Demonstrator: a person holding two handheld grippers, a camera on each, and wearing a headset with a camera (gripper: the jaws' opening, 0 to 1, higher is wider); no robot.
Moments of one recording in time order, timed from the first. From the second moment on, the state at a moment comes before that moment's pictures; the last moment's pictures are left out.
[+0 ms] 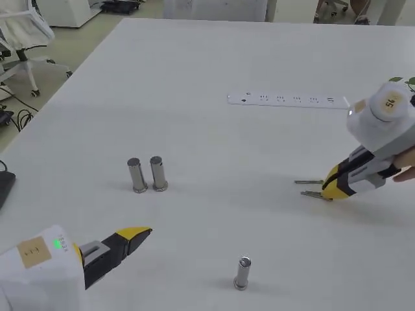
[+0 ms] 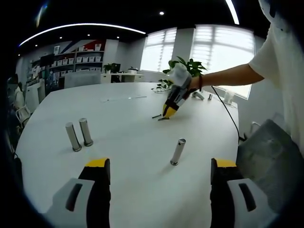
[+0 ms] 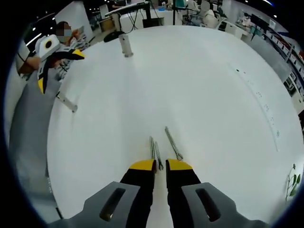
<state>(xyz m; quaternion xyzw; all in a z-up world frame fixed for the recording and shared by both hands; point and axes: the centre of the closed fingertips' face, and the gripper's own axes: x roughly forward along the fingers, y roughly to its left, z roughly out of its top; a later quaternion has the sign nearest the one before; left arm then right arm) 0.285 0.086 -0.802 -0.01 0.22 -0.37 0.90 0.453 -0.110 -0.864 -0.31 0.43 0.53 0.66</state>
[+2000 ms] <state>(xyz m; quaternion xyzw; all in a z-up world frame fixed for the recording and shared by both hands) 0.285 0.088 -0.796 0.01 0.22 -0.37 0.90 0.452 -0.110 -0.865 -0.43 0.40 0.53 0.61</state>
